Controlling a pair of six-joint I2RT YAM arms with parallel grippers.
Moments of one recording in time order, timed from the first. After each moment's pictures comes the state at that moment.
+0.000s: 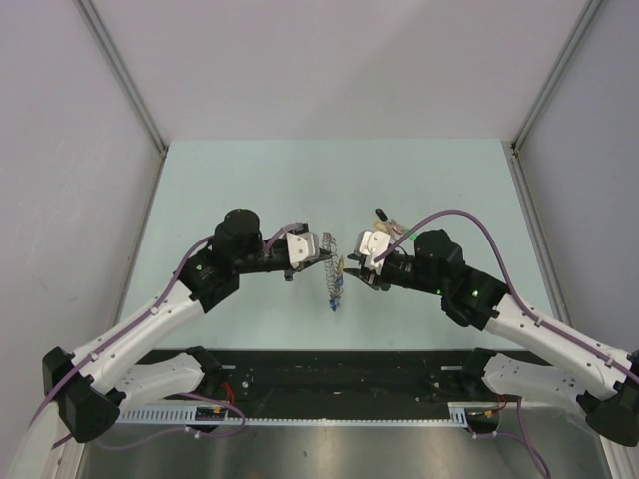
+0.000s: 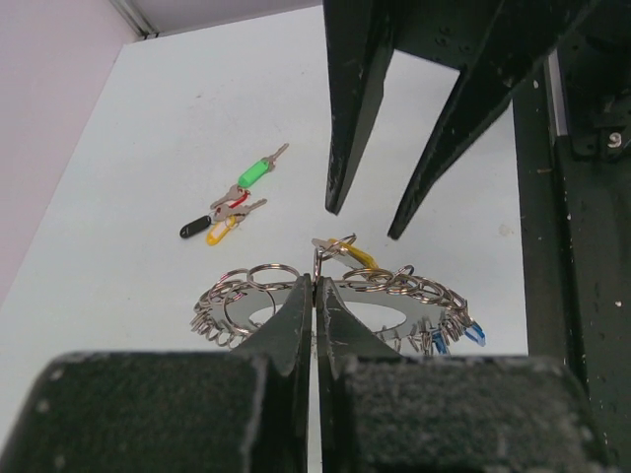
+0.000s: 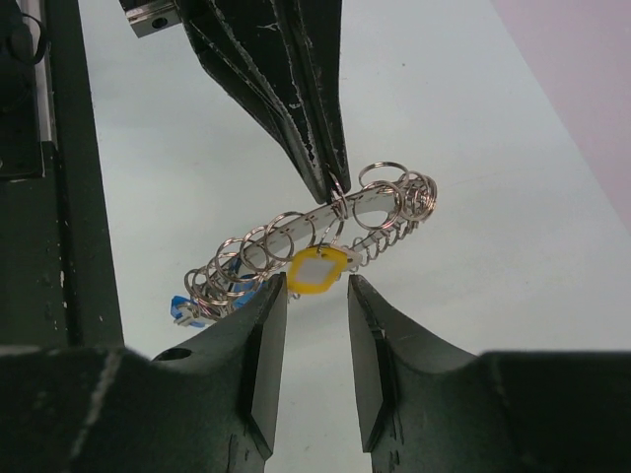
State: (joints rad) left arm -0.72 1.00 0.90 -0.19 0.60 0.48; right arm 0.89 0.93 0.85 -0.16 -0.28 -0.38
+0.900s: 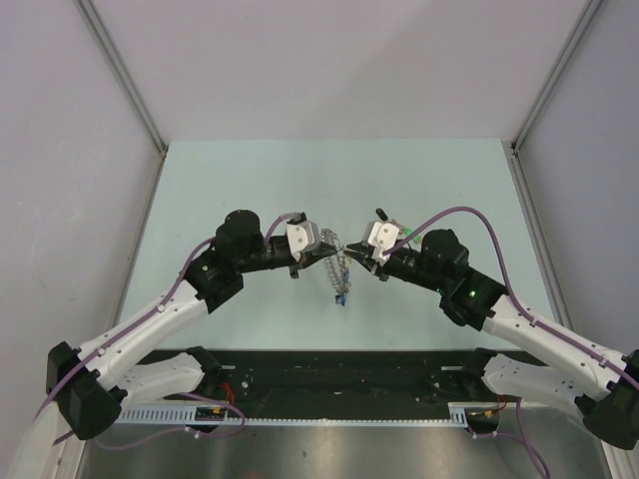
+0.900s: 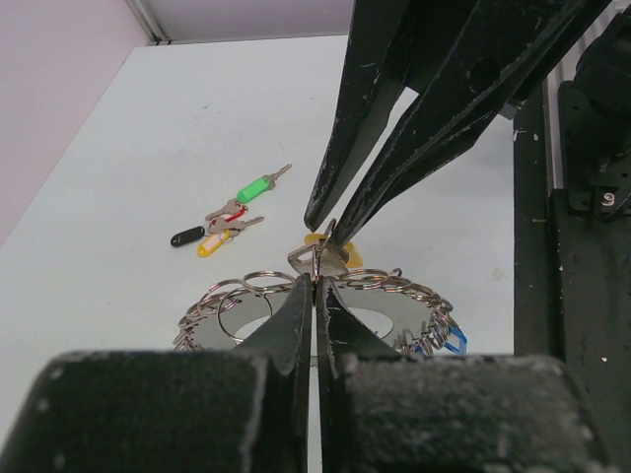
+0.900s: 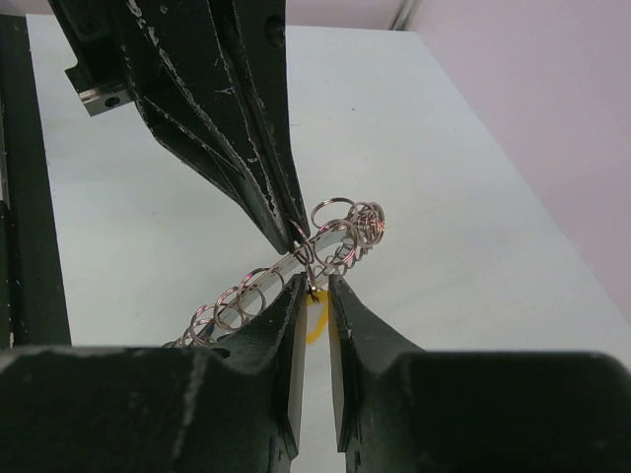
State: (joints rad) left arm -0.72 1.02 0.85 -0.02 0.58 0.31; right arm 0.85 0.93 0.78 0.05 -0.27 -0.34
